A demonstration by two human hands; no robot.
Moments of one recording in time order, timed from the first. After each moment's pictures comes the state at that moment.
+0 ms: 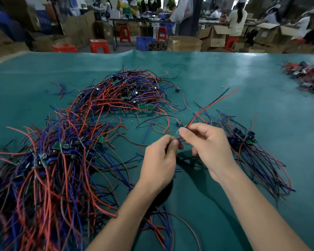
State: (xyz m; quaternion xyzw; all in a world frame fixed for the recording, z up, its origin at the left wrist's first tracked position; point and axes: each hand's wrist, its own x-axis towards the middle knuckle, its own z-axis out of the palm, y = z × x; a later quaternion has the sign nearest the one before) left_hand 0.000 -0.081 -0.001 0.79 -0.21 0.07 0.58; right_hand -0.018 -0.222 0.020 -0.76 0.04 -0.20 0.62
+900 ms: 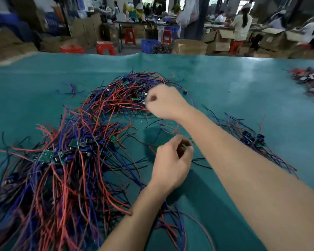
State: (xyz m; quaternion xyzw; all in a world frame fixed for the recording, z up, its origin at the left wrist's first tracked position) left_hand -0.005 -0.080 0.008 0.78 -0.20 0.04 0.59; right_hand 0.087 -0.135 0.113 -0.98 -0.02 -0.05 0.21
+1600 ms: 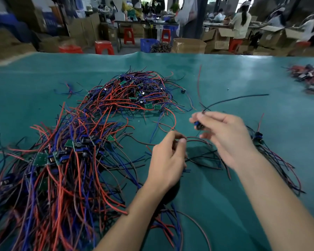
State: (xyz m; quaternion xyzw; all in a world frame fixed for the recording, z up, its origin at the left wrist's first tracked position) left_hand -0.003 -0.081 0.002 0.75 -0.18 0.04 0.63; right_hand -0.009 -0.229 0.057 -0.67 0.09 -0.15 0.72
